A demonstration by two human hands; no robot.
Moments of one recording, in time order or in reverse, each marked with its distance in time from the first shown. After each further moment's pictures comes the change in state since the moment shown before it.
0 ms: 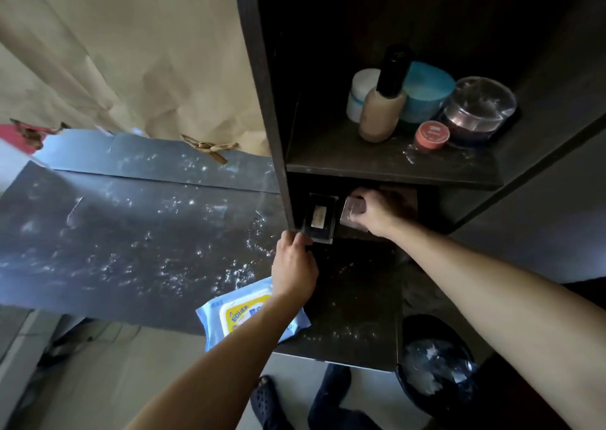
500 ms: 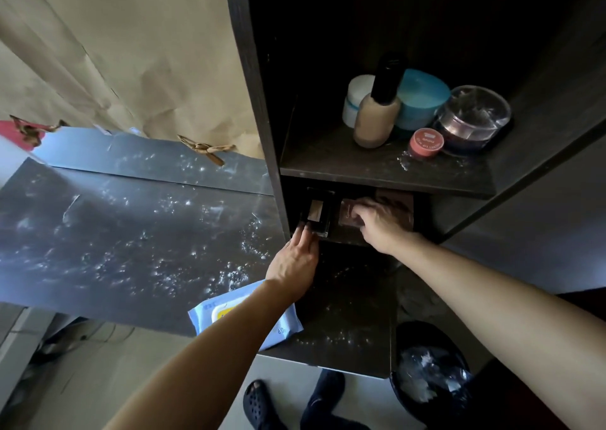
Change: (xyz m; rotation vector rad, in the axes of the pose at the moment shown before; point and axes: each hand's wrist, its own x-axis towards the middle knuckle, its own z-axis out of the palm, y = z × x) left_hand 0.016 0.000 0.000 0.530 -0.280 0.481; right_hand -0.010 0.019 0.005 -0.238 0.082 -0.273
